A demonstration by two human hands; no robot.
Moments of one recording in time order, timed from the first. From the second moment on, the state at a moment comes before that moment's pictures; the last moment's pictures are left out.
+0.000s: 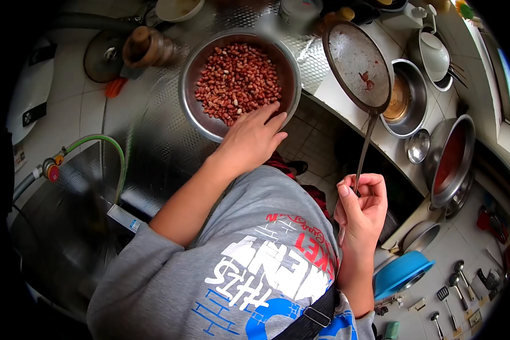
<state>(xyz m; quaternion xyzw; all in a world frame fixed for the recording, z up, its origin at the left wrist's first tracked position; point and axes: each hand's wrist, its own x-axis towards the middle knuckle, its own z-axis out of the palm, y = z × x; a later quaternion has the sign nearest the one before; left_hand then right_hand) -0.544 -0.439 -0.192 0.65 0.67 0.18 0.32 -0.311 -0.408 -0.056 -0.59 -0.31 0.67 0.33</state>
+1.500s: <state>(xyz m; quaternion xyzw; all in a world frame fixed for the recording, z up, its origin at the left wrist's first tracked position) -0.609 -0.473 -0.176 0.60 0.78 0.01 0.18 -0.289 -0.408 -0.061 -0.55 -0.24 0.72 0.34</state>
